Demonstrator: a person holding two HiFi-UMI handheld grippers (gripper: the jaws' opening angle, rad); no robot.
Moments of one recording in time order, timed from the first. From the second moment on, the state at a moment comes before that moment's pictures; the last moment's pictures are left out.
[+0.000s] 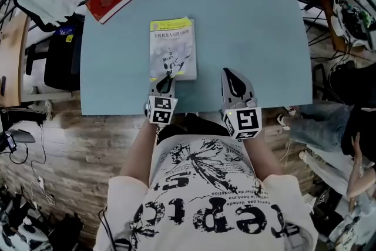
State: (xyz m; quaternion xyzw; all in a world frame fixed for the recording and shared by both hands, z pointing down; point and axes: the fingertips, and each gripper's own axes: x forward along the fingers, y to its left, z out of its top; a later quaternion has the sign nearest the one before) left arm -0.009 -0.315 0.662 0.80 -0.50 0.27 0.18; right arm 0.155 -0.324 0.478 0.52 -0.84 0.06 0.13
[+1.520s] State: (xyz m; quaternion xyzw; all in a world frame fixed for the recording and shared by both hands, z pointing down) left arm -0.092 -0.276 0.337 0.84 -0.54 0.01 0.00; right arm 0.063 -0.265 0.361 0.51 -0.86 -0.04 0.04
